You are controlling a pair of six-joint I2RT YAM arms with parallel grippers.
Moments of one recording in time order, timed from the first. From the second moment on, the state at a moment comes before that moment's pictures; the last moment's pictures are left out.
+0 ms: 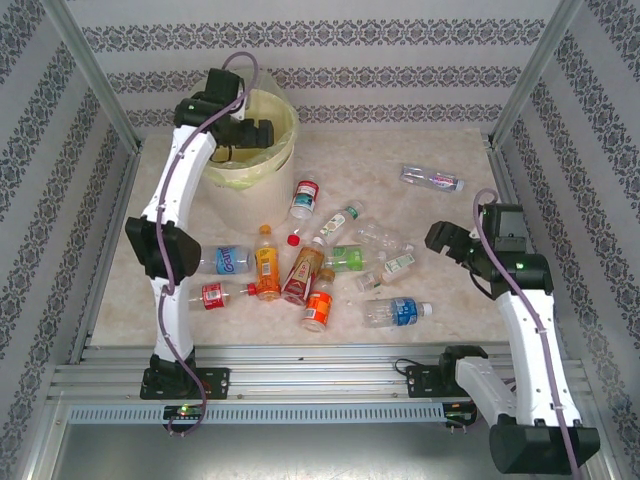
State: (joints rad) left arm -0.18 2.13 2.43 -1.18 0.04 -0.20; right arm -0.07 0.89 0.99 -0.99 -0.12 0.43
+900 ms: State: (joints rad) left arm -0.41 1.28 1.68 -0.88 0.33 -0.24; right arm -0.34 1.37 1.03 -0.86 0.14 0.28
